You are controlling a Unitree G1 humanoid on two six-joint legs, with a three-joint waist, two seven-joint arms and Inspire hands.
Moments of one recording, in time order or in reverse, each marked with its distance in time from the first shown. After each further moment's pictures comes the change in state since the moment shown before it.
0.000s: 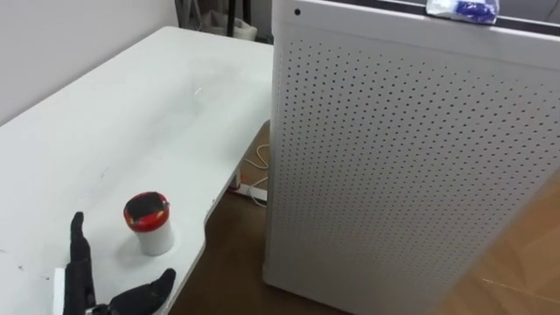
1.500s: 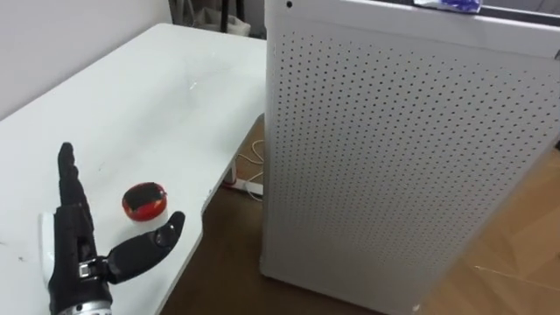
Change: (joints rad) left arm -0.014 -0.004 -0.011 -0.288 0.047 -0.001 -0.031; right arm -0.056 0.002 -0.014 0.041 0.064 -0.008 -0.027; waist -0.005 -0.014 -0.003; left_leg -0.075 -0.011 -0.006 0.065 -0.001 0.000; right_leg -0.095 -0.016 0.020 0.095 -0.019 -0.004
